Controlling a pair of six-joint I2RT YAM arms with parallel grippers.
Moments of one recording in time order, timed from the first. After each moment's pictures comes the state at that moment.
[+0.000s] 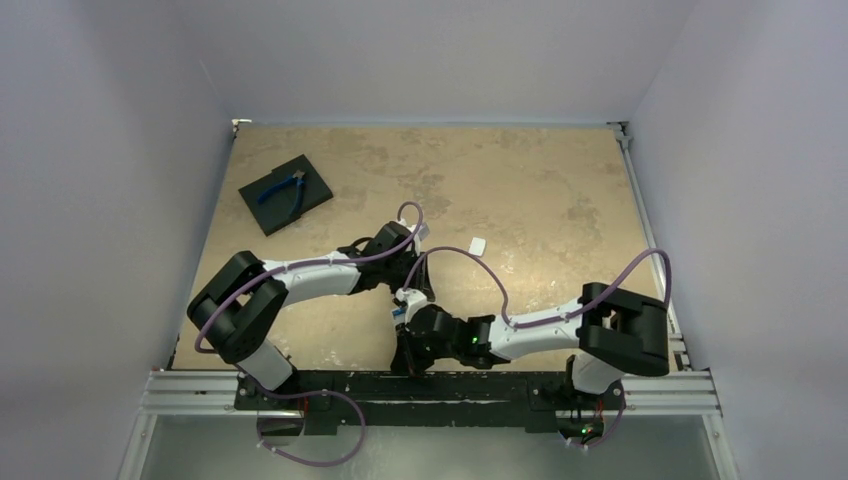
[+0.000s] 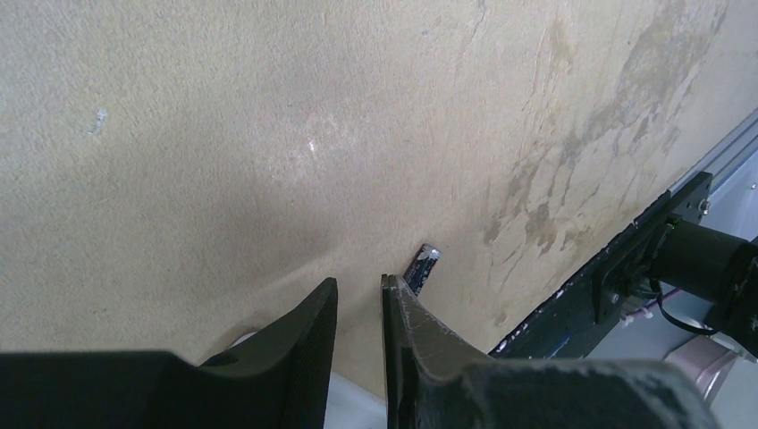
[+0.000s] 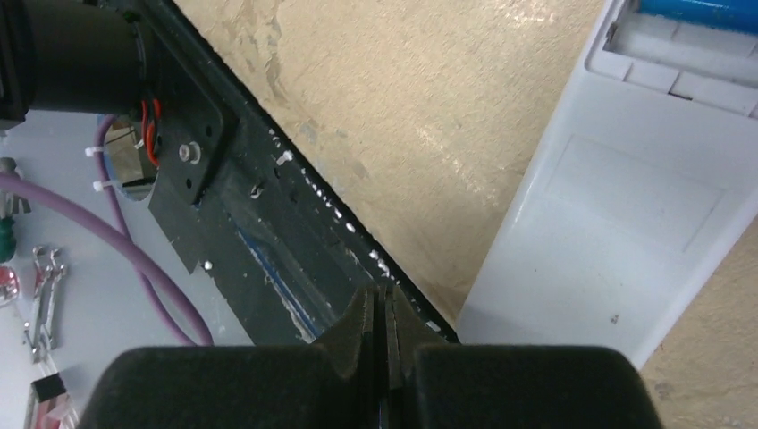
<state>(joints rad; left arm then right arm) -0.75 1.61 0.81 -0.10 0.29 -0.69 1.34 1.56 0.64 0.22 -0.02 0.86</state>
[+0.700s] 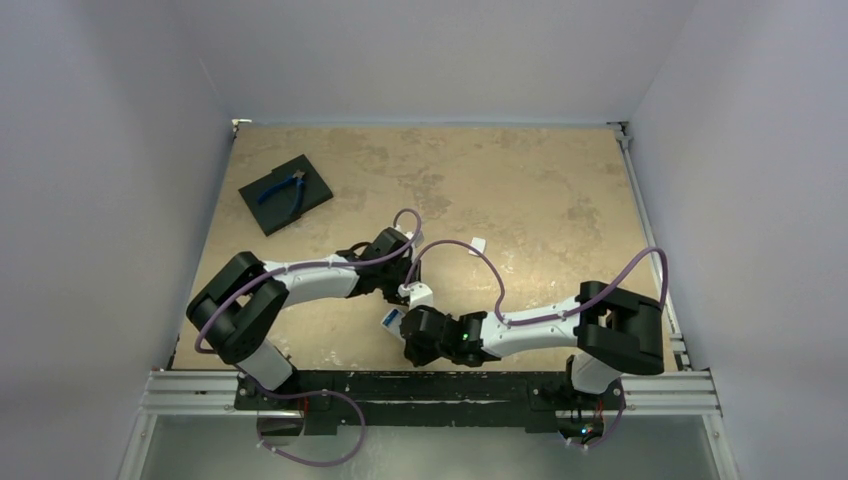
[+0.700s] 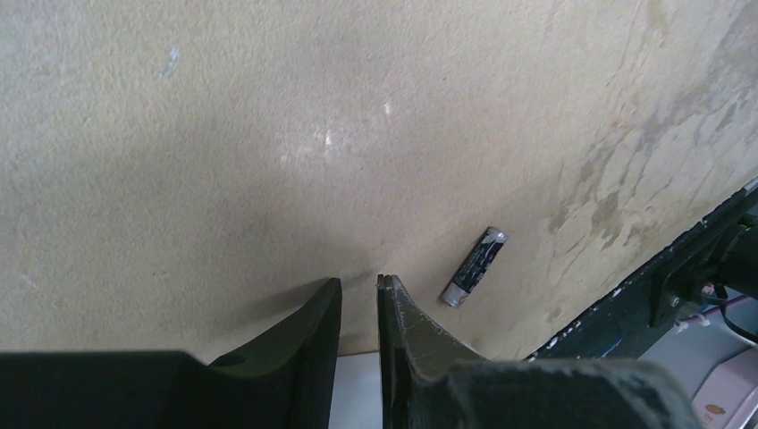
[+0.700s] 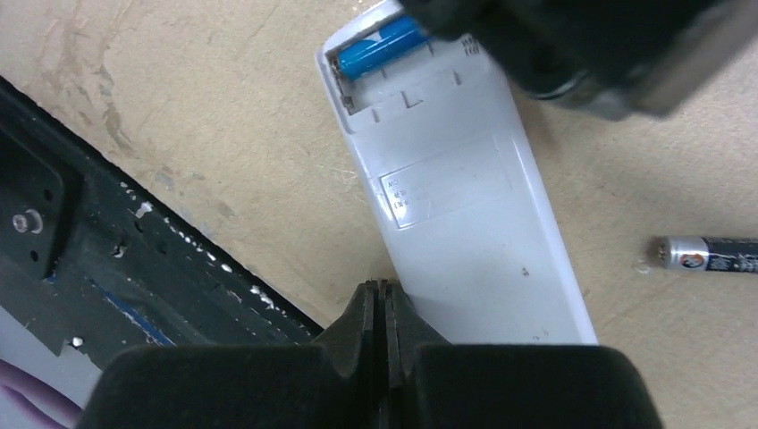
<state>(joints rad) -0.75 1.60 0.78 -0.14 0.24 -0.65 1.34 1.60 0.75 -0.05 0.22 0.85</state>
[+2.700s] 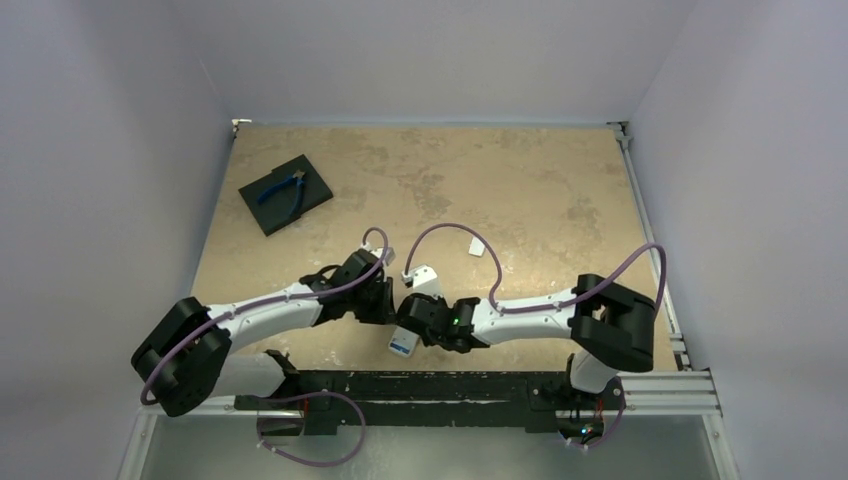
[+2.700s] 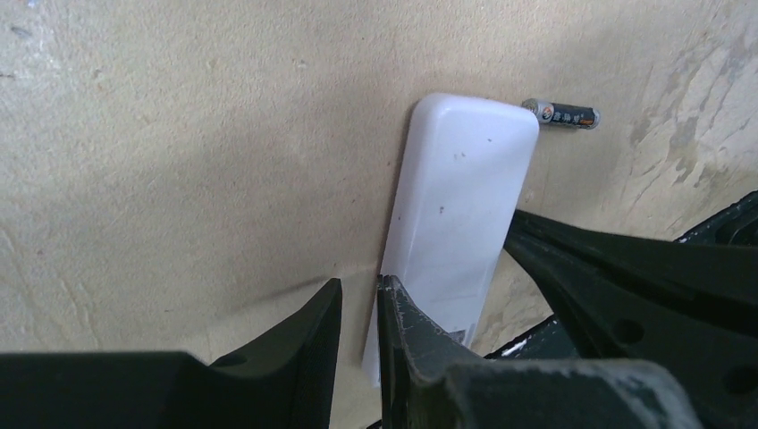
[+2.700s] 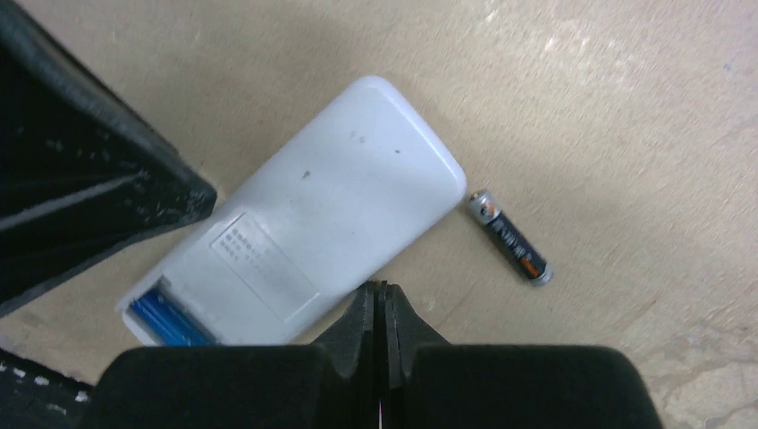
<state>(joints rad) -0.75 1.27 0.54 -0.25 0.14 -0.67 1.29 1.63 0.86 -0.31 0.47 0.74</state>
